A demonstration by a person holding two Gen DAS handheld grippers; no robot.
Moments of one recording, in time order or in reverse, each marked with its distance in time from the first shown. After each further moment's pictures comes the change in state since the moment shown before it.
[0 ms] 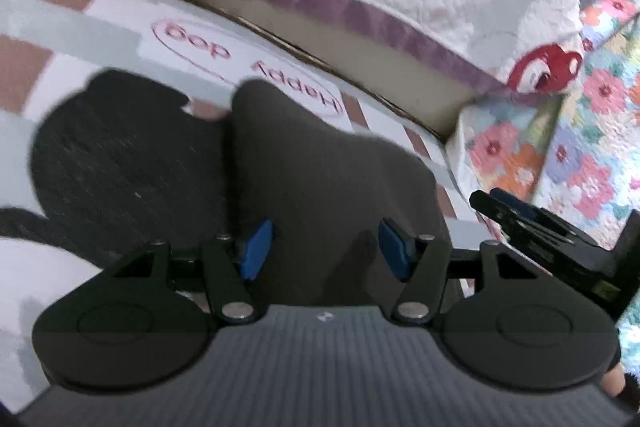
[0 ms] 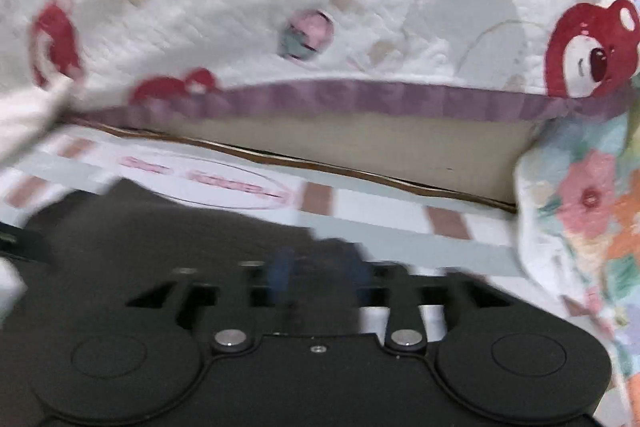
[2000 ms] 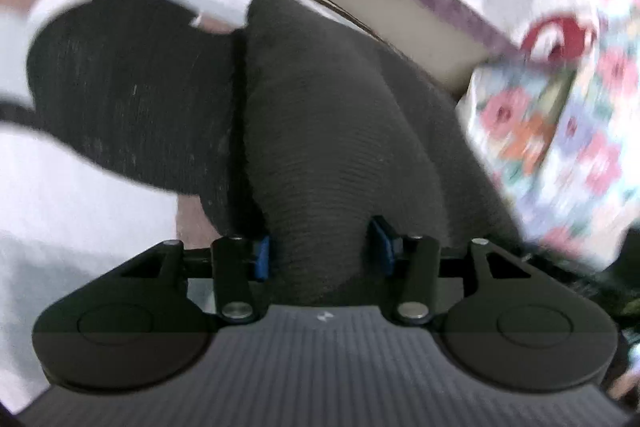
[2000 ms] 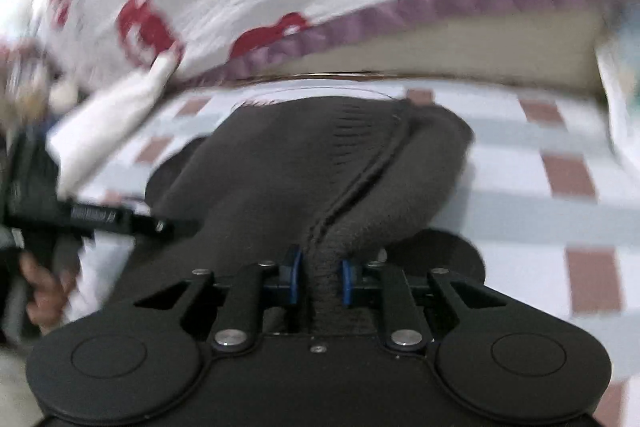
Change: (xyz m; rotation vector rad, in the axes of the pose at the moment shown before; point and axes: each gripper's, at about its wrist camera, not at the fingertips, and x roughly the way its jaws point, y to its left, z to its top) left arm 0.001 0.001 -0.032 -0.122 0.108 0.022; right arm -0.029 -0.014 -0.045 0.220 0.206 0.386
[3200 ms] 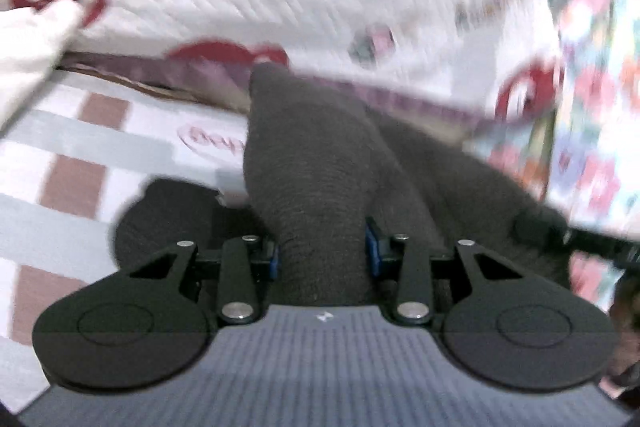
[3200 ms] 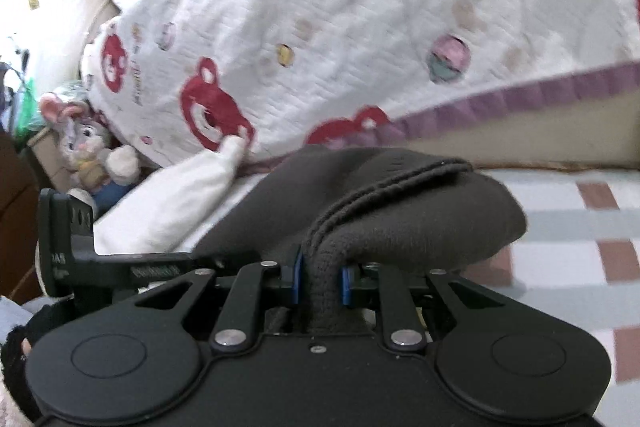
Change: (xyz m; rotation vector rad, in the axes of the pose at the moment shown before) left arm -0.110 -0.026 0.051 0.244 -0.320 0.059; right arm -0.036 0.088 0.057 -0.065 -0.181 0.149
